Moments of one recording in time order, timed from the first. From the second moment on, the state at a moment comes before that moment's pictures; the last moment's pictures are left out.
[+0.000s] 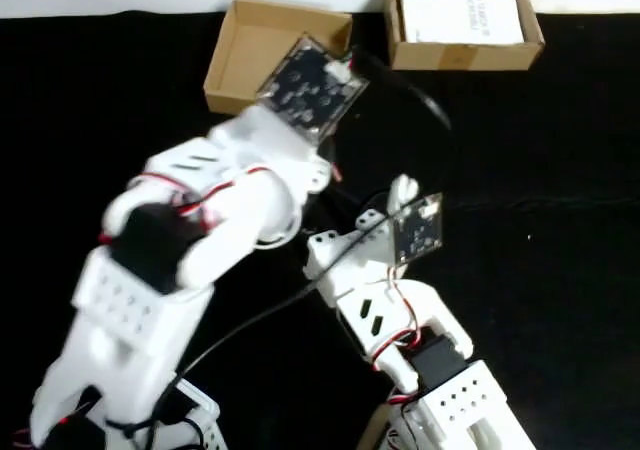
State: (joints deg) left arm 26.7 -32.9 -0.1 74.4 -6.9; right arm -36.6 -74.2 77.1 10.2 -12.9
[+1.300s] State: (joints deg) left arm 26.4 -34.9 13.8 62.2 7.0; right arm -36.7 -74.2 77.0 13.6 -12.9
